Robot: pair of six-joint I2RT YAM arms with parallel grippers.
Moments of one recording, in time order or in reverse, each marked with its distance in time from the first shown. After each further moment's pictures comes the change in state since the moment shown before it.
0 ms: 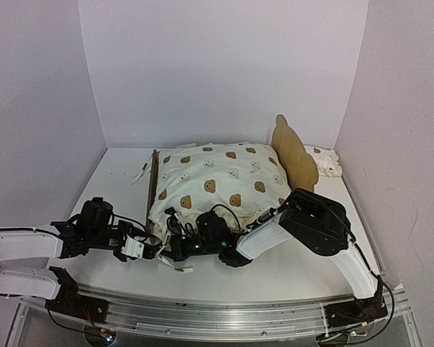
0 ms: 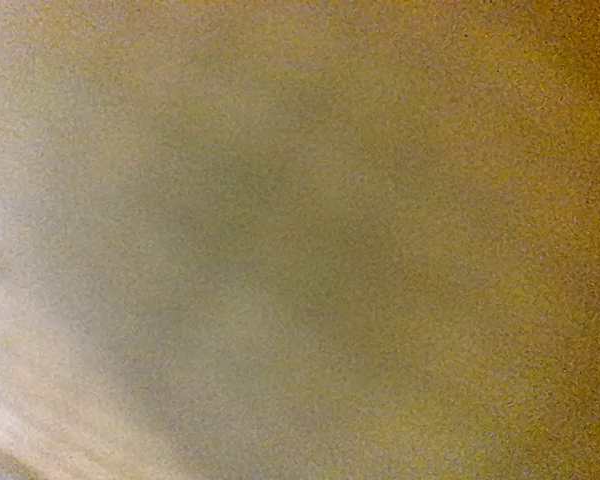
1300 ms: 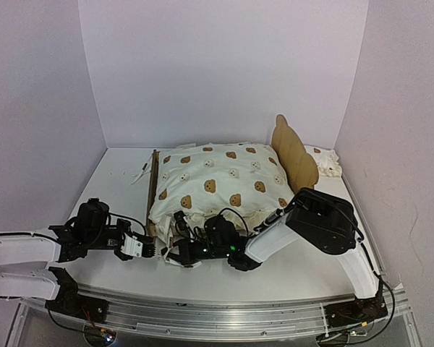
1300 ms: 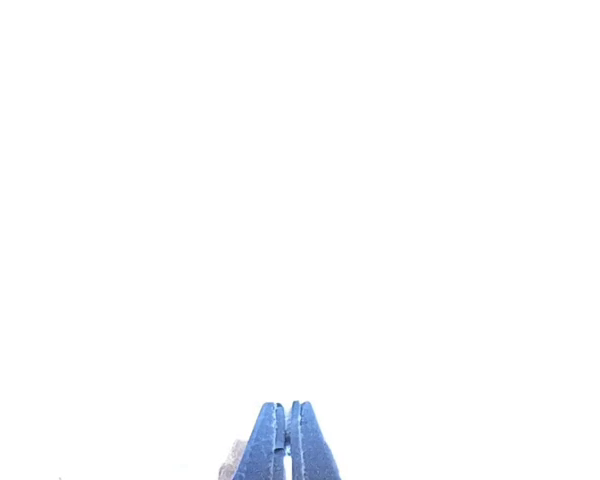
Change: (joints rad) left arm 0.000 -0.025 -0.035 0.101 -0.018 -0.034; right arm -0.004 -0.067 -0.134 0.034 0.053 0.028
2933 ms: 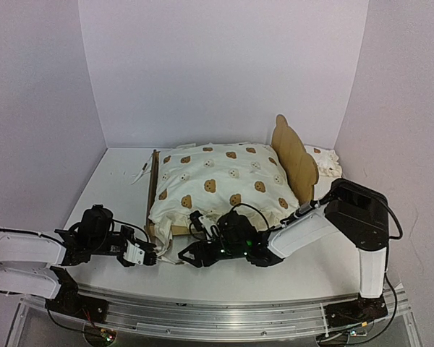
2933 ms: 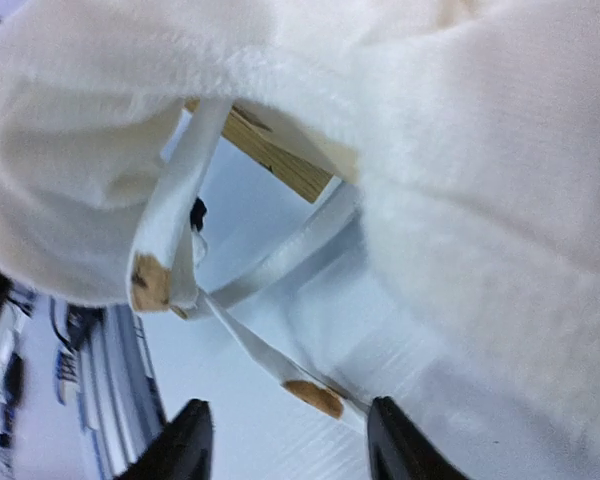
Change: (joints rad) left arm -0.024 0.073 -0.054 0.107 0.032 0.016; right arm 0.004 -0.265 -0.197 -0.295 0.141 -0.157
